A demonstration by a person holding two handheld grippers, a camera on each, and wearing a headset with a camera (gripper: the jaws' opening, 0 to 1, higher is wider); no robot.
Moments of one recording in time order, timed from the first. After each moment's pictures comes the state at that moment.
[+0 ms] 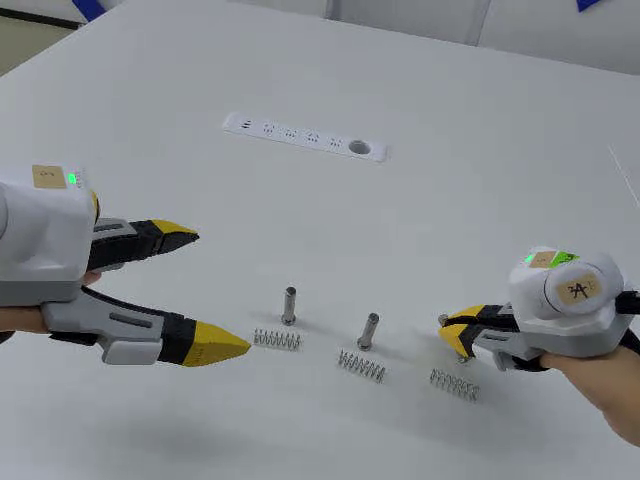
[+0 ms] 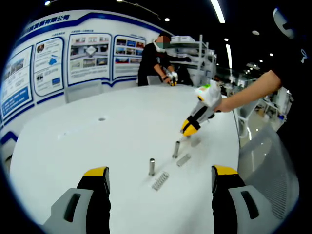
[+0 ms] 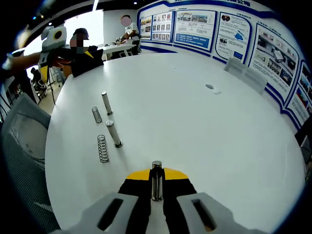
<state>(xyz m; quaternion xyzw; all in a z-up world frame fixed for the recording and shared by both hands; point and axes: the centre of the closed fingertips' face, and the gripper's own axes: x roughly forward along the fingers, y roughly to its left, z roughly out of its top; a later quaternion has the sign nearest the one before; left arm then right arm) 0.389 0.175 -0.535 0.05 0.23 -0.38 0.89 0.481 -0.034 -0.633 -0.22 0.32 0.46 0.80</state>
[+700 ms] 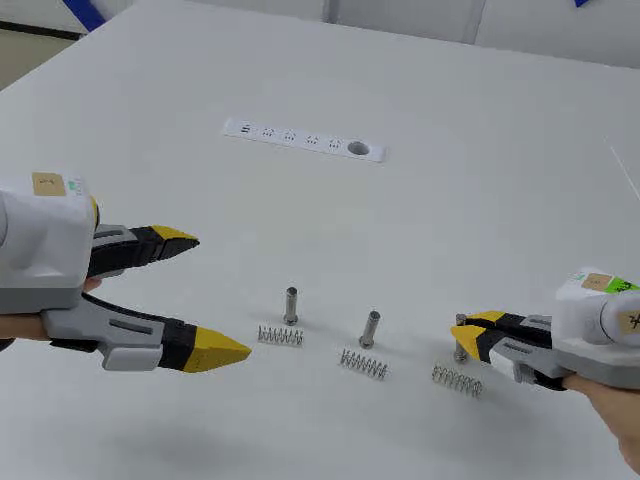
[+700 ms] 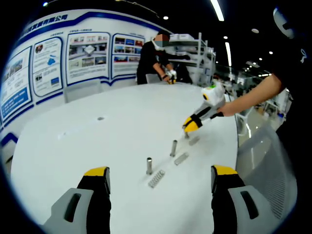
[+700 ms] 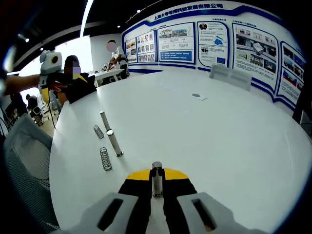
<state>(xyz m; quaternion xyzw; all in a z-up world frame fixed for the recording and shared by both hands) 0.384 0.170 -0.533 0.05 0.24 -0.38 0.89 0.479 -0.049 -0.622 -0.12 0.27 0.43 0.85</state>
